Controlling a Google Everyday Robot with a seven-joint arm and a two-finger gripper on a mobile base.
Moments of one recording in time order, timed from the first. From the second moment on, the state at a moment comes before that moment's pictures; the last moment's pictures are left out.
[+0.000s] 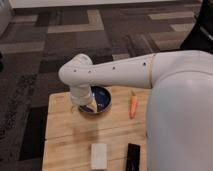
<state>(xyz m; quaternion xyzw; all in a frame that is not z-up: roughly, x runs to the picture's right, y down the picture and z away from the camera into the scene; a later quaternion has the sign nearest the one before) -0.102 0.099 0.704 -0.26 0.23 0.64 0.68</state>
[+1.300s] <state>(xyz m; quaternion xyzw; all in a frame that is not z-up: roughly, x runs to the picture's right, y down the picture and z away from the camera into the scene) -0.072 0.117 0.688 -0.26 0.22 0.70 0.63</state>
